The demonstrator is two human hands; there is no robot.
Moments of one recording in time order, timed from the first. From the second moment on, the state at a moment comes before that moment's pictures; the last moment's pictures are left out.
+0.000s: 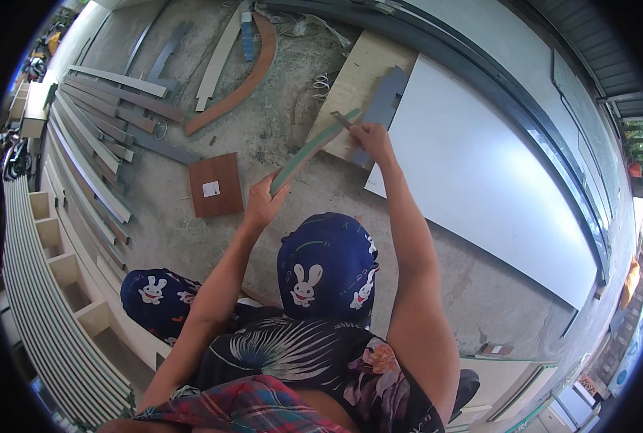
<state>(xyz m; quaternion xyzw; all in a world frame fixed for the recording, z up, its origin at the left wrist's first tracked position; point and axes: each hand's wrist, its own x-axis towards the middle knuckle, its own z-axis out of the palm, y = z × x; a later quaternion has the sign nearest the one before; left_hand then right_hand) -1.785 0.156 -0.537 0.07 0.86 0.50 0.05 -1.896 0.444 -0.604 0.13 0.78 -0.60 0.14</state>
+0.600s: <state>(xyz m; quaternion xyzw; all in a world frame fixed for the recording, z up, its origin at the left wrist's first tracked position) -1.811 0.140 -0.539 -0.04 0.77 0.58 0.27 -1.916 0.473 -0.619 0.22 0.79 -0.57 0.02</state>
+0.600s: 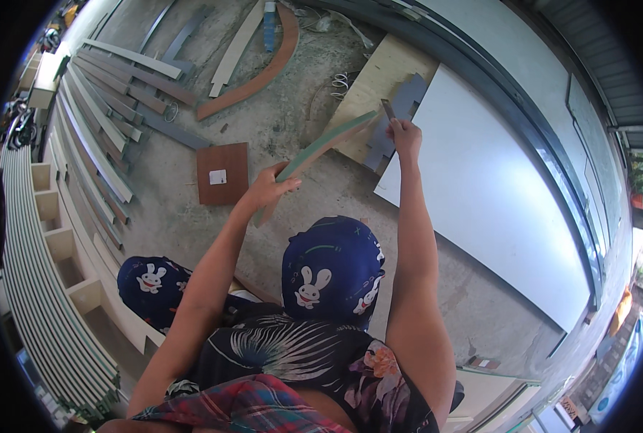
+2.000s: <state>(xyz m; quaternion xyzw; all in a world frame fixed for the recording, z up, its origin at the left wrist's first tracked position) -1.818 0.116 -0.486 -0.10 0.58 0.69 0.42 -1.859 0.340 -0.565 0.05 0.30 -0.92 0.25</state>
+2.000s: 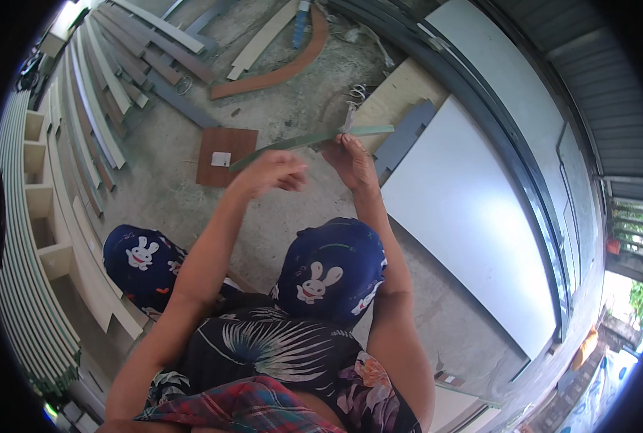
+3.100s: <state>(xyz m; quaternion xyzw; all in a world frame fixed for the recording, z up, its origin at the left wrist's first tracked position) -1.796 0.132 -0.510 0.01 0.91 0.42 0.04 -1.817 0.349 -0.481 -0.04 0.87 -0.50 -0.02</state>
